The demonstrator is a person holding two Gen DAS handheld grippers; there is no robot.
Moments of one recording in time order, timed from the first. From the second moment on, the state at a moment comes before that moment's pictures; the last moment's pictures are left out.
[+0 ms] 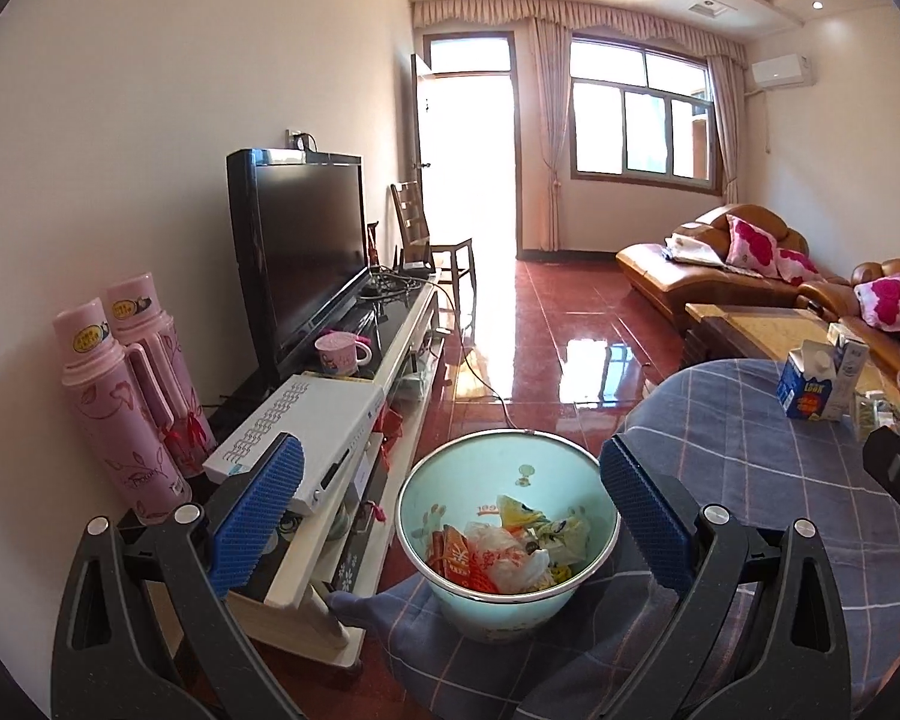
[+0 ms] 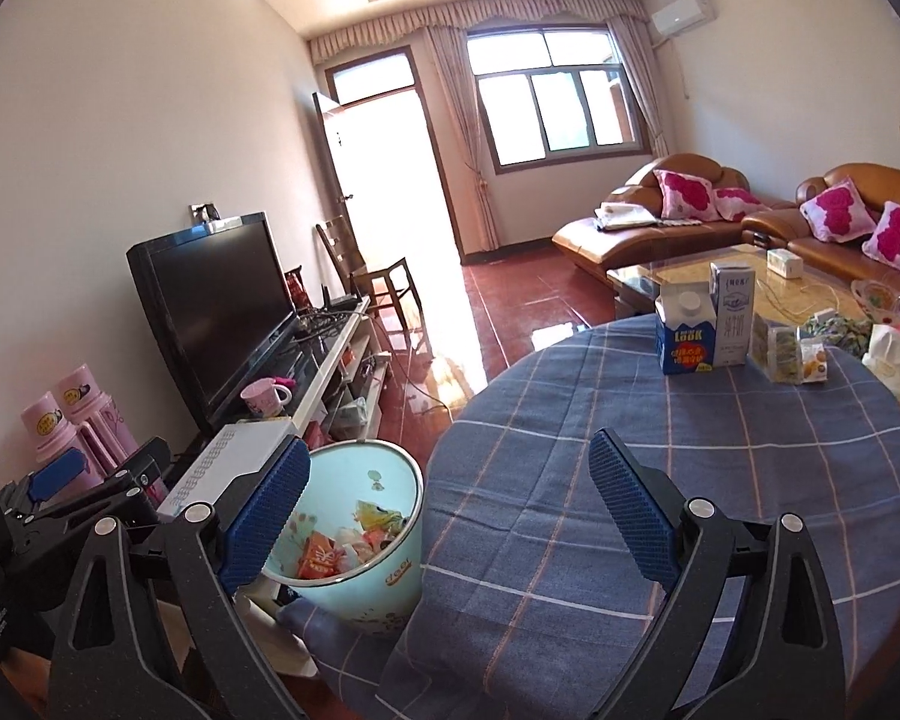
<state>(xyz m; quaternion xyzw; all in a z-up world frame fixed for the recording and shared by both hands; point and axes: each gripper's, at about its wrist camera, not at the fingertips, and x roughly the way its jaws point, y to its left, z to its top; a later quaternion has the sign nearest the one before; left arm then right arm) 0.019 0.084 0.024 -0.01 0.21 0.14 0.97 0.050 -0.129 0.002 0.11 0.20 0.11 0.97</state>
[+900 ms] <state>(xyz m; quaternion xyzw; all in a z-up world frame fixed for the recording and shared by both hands) -0.023 0.075 0.068 0.01 0.16 0.14 0.98 0.004 -0.135 0.041 0.14 0.13 0.12 0.97</state>
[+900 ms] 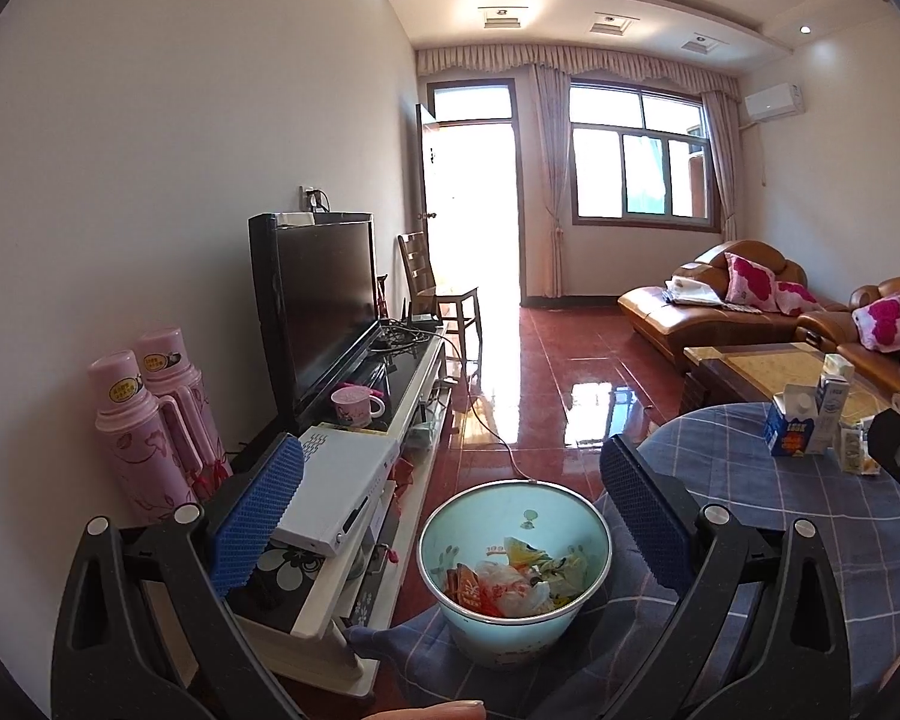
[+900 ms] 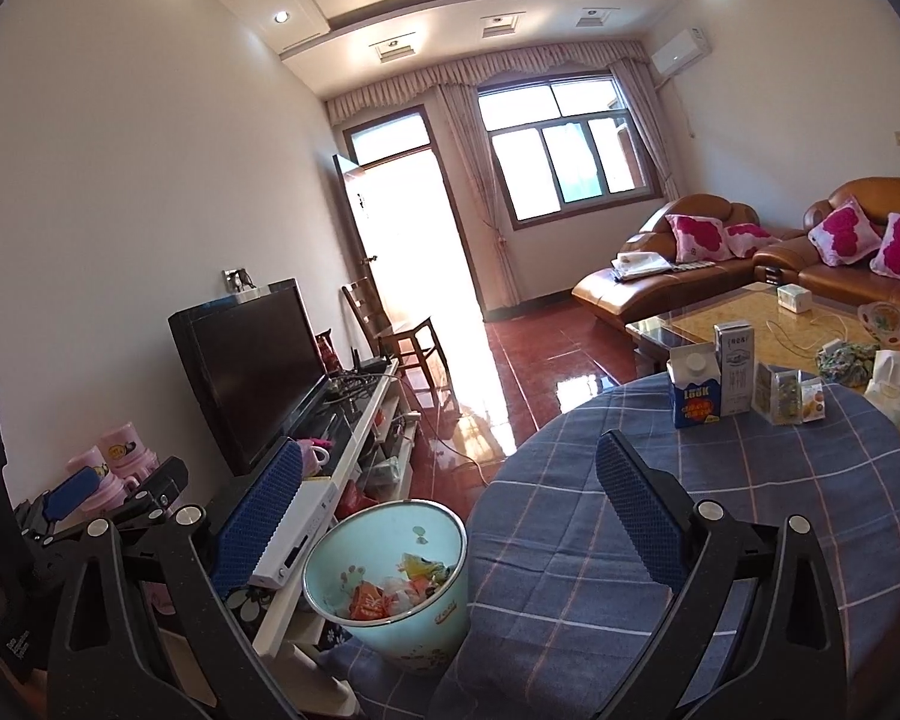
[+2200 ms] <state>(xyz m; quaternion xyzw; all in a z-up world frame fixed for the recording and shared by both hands) -0.018 0.072 0.063 0.00 0.17 0.14 0.98 0.009 -0.133 0.038 0.14 0.15 0.12 0.97</state>
